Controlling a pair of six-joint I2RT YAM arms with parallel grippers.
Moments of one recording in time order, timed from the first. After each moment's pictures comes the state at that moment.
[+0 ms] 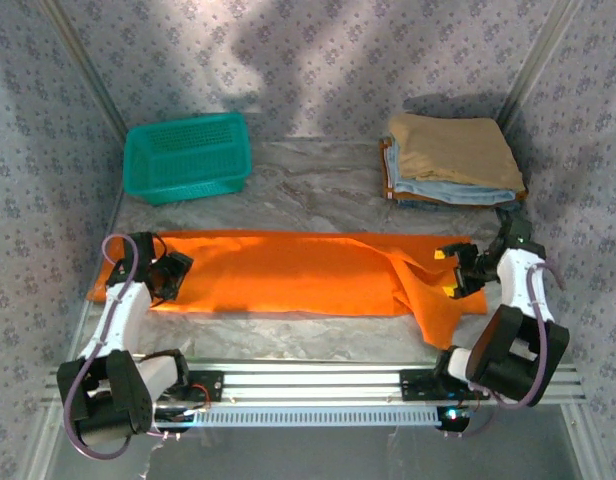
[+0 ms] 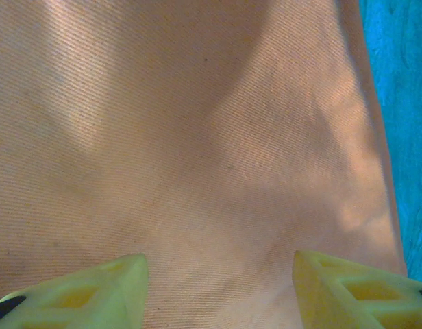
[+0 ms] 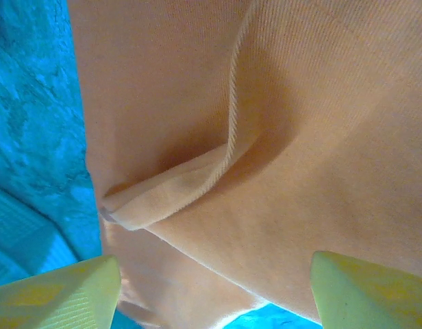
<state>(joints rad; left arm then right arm) 0.18 1.06 0.58 -0.55 0.22 -0.92 -0.44 1.29 0.84 -0.94 -0.59 0.81</state>
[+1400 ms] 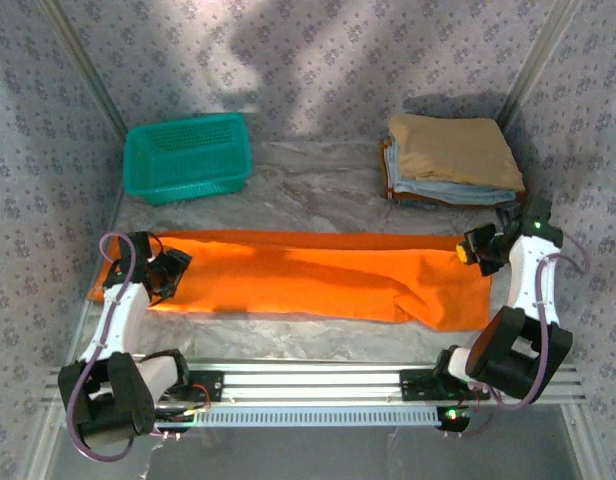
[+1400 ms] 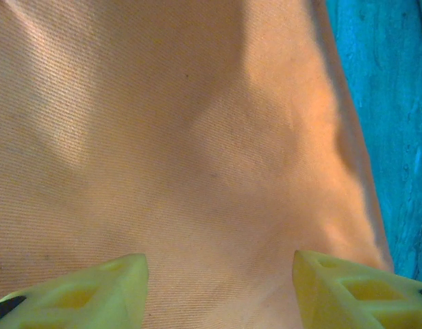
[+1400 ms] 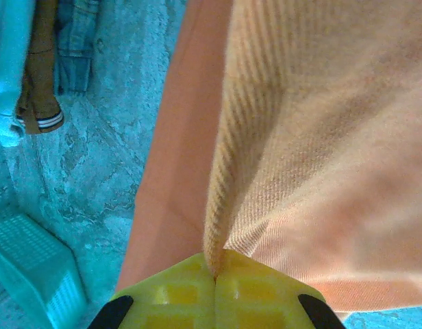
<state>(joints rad) 0.20 1.04 0.58 -0.54 0.25 -0.88 -0.45 1.29 1.07 -1.01 -0.46 0.75</state>
